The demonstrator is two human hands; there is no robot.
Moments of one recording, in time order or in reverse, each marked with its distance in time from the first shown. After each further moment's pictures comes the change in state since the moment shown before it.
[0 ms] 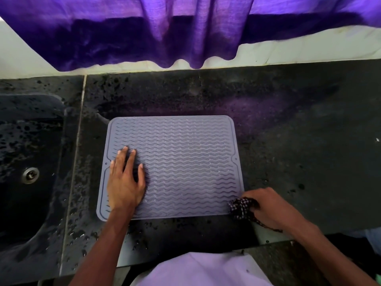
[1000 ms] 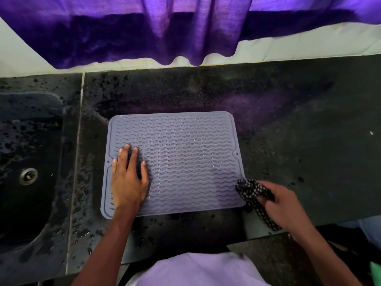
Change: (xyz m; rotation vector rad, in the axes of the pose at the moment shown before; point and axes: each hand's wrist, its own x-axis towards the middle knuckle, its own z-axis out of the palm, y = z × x) left_hand -0.001 -0.001 0.003 0.008 0.010 -0.008; right_hand -0.025 -0.014 0.009 0.363 0.370 0.220
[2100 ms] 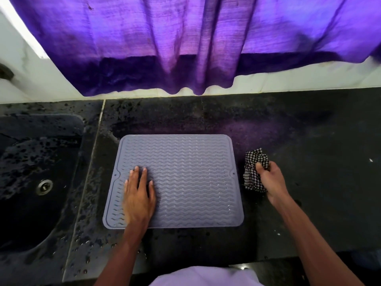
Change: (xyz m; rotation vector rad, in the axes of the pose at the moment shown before) left_hand -0.021 0.020 0.013 -0.003 0.066 -0.052; right_hand 0.117 0.013 -0.005 0.674 0.253 0.255
